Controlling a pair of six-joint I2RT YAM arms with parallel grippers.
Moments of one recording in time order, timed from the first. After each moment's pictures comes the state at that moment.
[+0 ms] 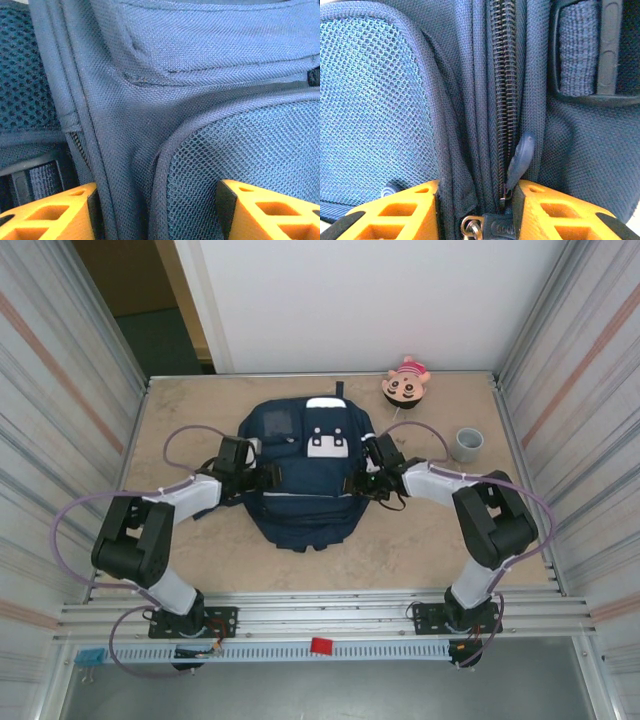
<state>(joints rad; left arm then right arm) -0.34 1.60 0.81 -0.07 0.14 -0.38 0.50 1.71 0.93 -0.24 -0.22 0.67</state>
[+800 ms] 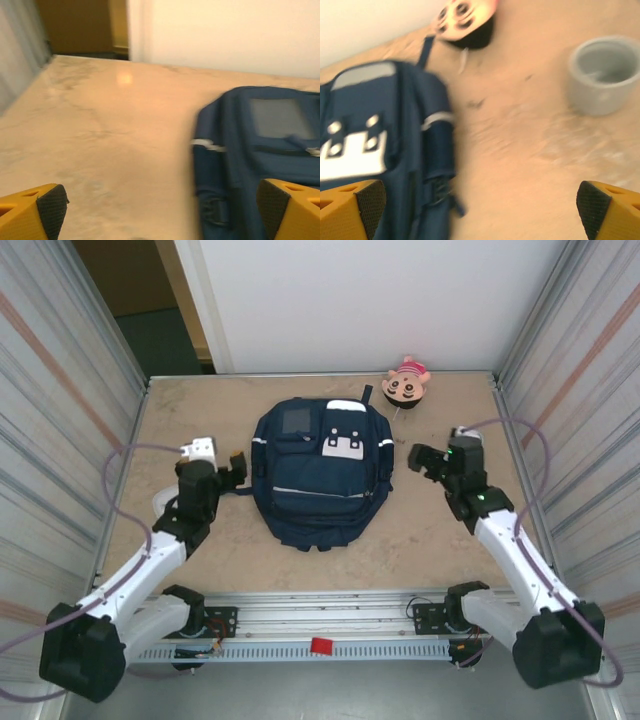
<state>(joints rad) -0.34 0.95 0.47 0.12 -0.43 -0.18 0.16 0.97 0.69 -0.29 0.16 0.42</state>
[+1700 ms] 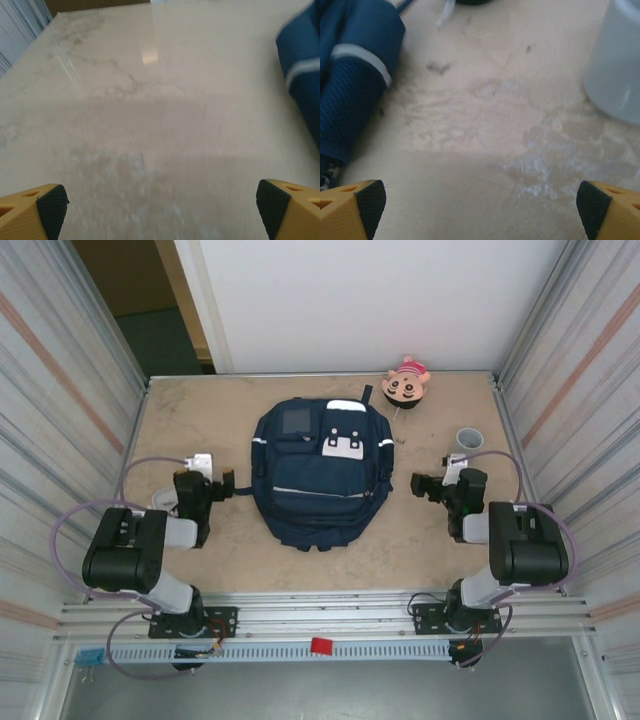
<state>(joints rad) -0.06 1.52 0.35 0.79 -0.18 0.05 -0.07 1.54 0.34 0.71 -0.18 0.07</state>
